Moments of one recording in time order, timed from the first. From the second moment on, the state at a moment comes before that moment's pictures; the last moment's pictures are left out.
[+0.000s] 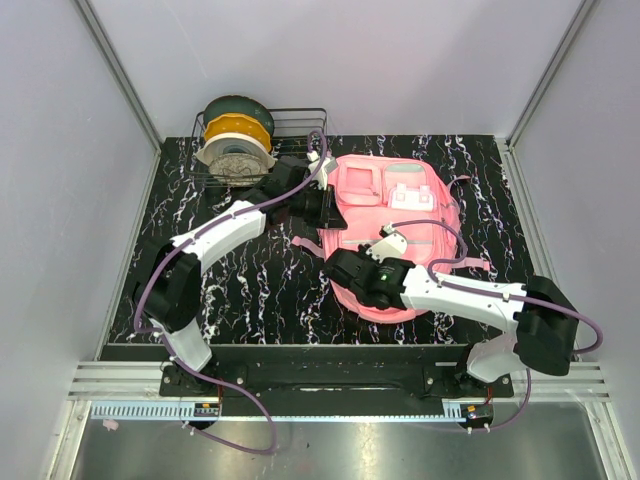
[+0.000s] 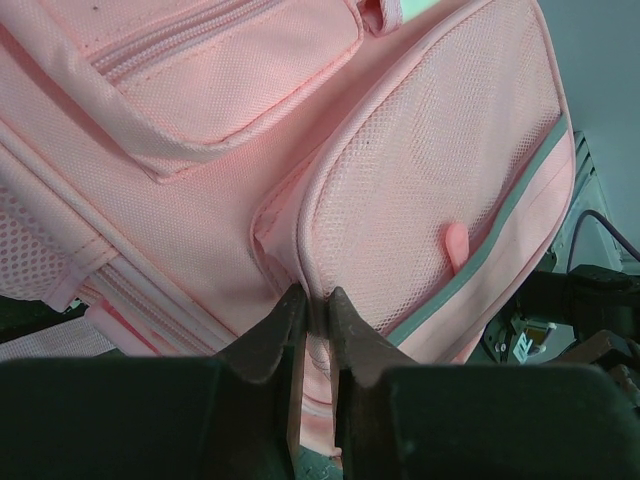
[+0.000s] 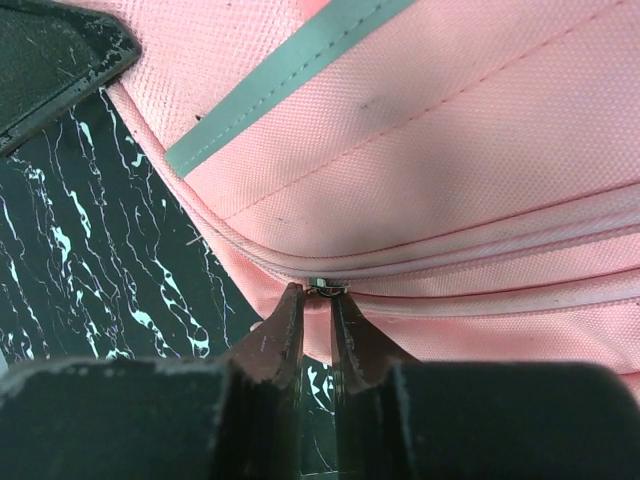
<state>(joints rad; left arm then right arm) -0.56 1.72 1.31 -0.24 0.56 -0.37 1.09 1.45 1.03 -0.62 0.69 1.56</state>
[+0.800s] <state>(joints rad) -0.56 1.72 1.31 -0.25 0.56 -0.37 1.07 1.44 1.02 -0.59 0.70 1.45</state>
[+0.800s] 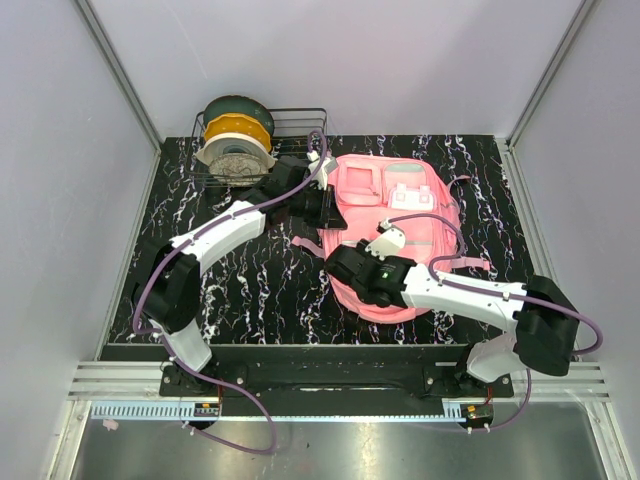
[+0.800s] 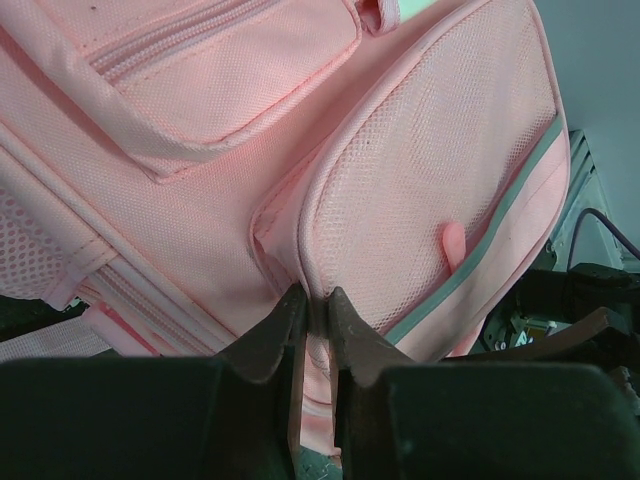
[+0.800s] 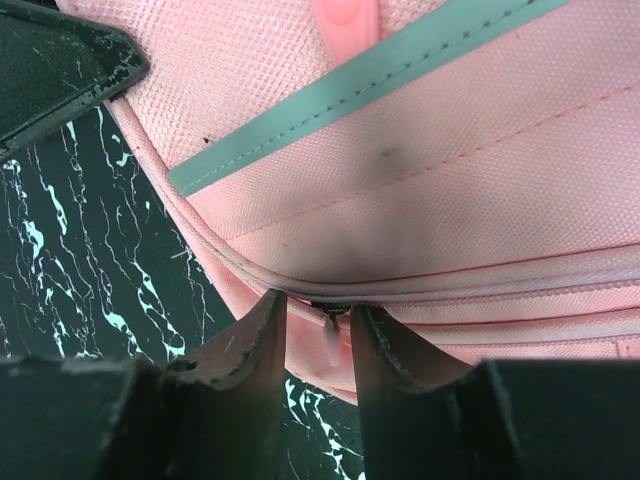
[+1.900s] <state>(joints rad) -0.52 1.72 1.32 -0.28 0.63 -0.33 0.97 1.03 0.76 -0.58 0.67 1.12</state>
